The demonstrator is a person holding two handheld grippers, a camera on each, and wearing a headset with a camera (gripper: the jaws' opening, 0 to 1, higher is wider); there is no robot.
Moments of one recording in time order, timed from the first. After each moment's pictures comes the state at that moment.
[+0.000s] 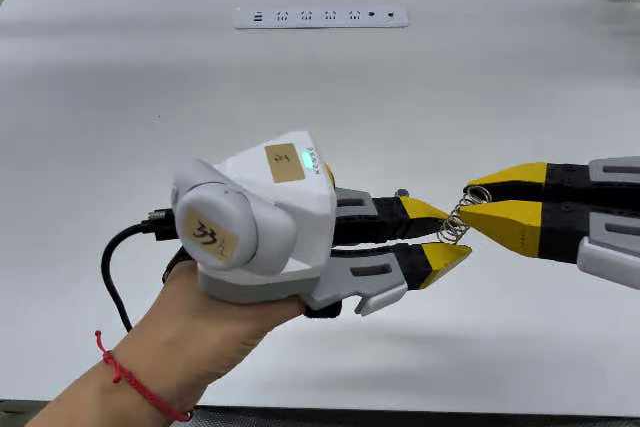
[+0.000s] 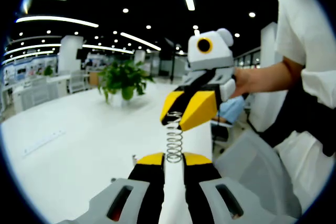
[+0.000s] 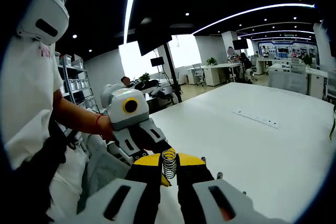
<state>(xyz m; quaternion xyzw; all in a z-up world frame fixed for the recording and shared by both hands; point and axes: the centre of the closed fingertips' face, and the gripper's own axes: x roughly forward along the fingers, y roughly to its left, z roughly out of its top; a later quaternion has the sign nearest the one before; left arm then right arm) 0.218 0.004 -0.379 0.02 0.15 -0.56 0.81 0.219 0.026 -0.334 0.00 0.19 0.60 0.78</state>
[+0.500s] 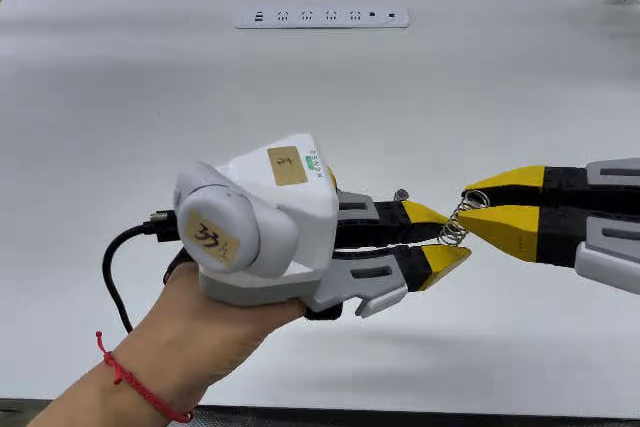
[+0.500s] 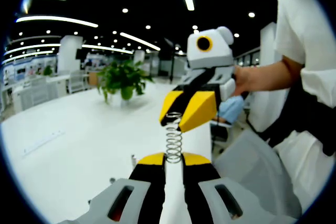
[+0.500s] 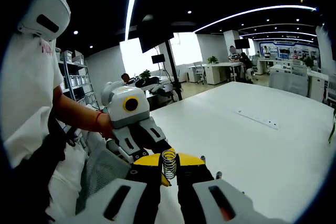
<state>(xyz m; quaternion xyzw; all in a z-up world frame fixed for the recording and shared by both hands) 0.217 0.002 -0.379 0.02 0.15 -0.56 0.81 0.218 0.025 -0.334 -0.02 0.19 0.60 0.78</state>
